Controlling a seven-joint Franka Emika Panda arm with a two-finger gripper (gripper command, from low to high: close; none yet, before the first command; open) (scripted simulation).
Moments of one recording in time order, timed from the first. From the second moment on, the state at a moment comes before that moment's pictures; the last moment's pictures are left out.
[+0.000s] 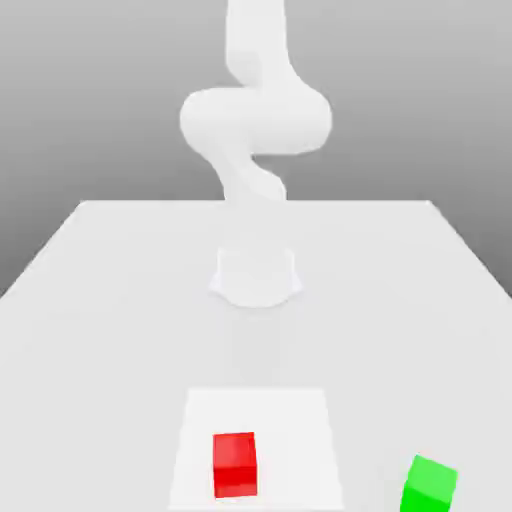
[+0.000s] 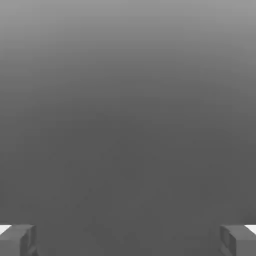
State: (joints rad) arm 0.00 -0.71 -0.01 -2.32 0.00 2.34 0.79
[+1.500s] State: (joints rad) arm 0.08 0.20 0.06 -2.44 -0.02 2.63 0.66
